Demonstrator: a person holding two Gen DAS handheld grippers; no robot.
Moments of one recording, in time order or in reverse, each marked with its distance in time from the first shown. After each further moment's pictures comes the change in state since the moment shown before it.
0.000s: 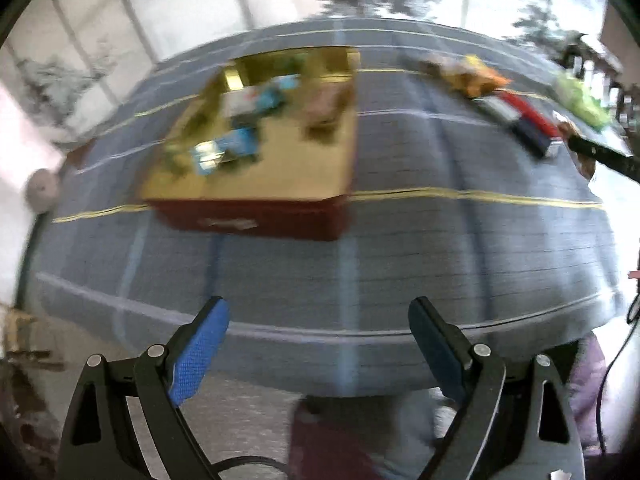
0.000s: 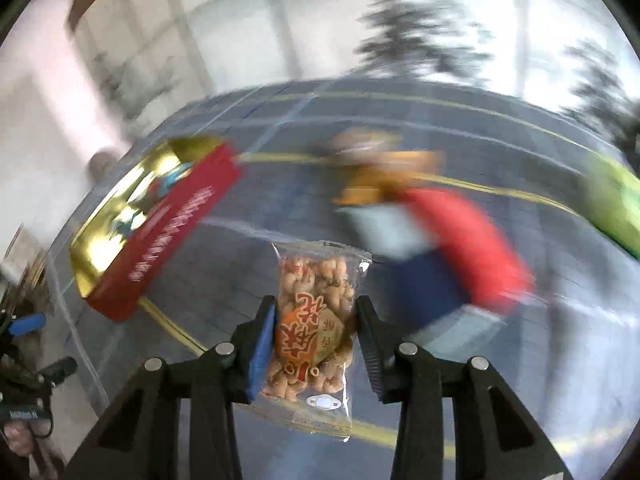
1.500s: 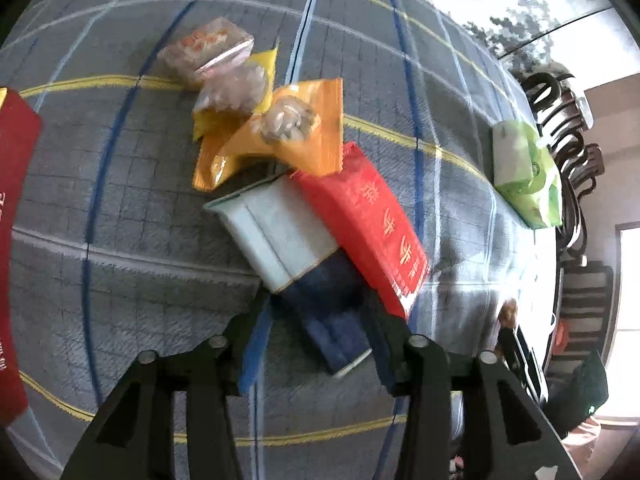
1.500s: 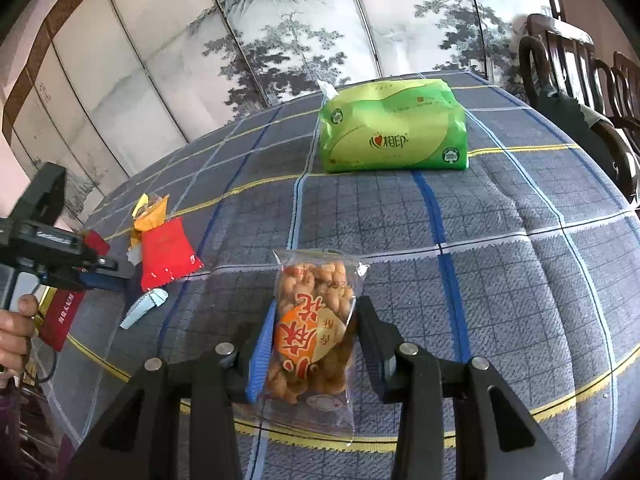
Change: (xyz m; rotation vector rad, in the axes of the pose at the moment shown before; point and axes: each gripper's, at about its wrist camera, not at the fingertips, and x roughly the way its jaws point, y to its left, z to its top) left arm 0.119 -0.181 0.198 -0.198 0.319 -0.410; right arm -0.026 -0.199 -0.054 0.250 -0.118 -0.039
